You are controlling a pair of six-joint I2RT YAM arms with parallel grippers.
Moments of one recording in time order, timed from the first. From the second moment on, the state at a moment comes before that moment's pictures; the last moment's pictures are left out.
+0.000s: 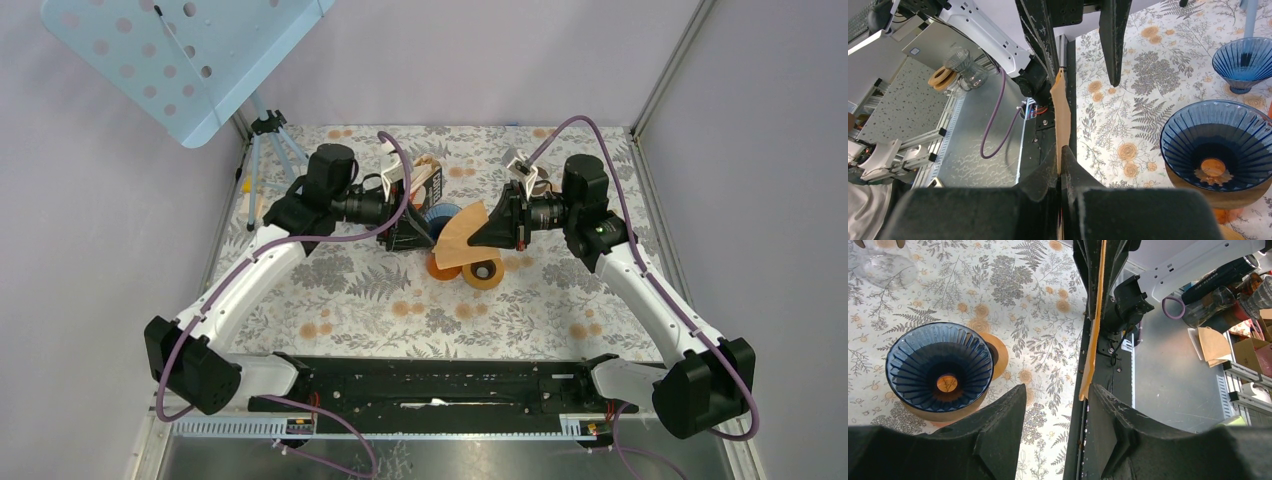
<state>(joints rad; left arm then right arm) -0.49 1.28 1.24 -0.43 0.99 0.01 0.34 1.19 1.00 -0.05 -1.28 0.24</state>
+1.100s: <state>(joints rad) -0.49 1.30 1.24 -0.39 0.99 -0.02 0.34 1.19 1.00 -0.02 -1.30 0.26</state>
